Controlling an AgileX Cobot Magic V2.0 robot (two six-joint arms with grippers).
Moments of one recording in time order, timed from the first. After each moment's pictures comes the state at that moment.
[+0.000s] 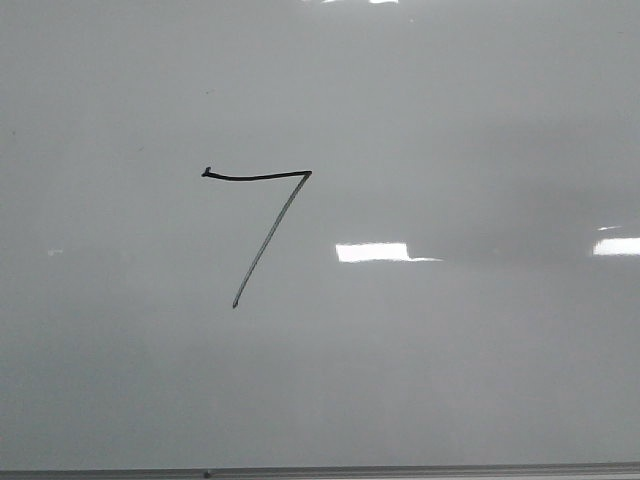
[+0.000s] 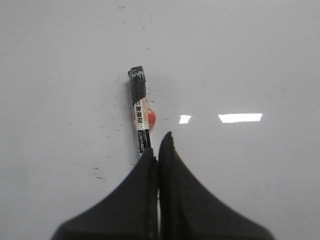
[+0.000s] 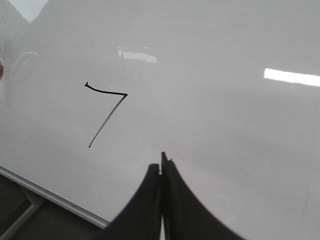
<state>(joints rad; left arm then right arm) 0.02 0.00 0.01 -0.05 0.14 0.08 0.21 0.43 -0.36 0.78 0.35 -0.70</state>
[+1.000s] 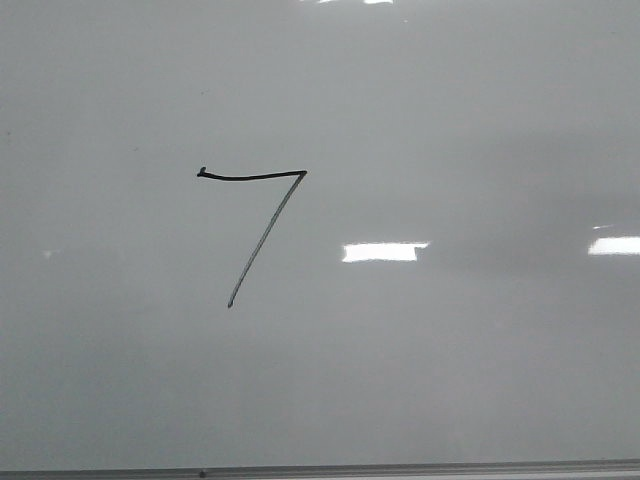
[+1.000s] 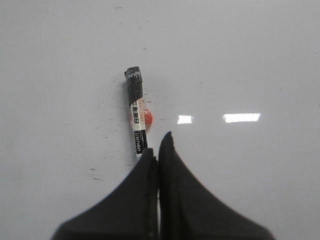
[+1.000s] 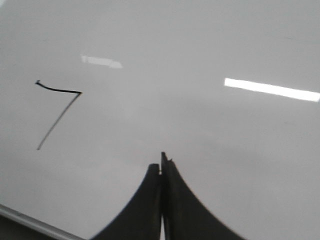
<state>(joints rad) 0.02 0.00 0.01 -0.05 0.14 0.08 0.19 0.40 -0.28 0.59 0.20 -0.57</state>
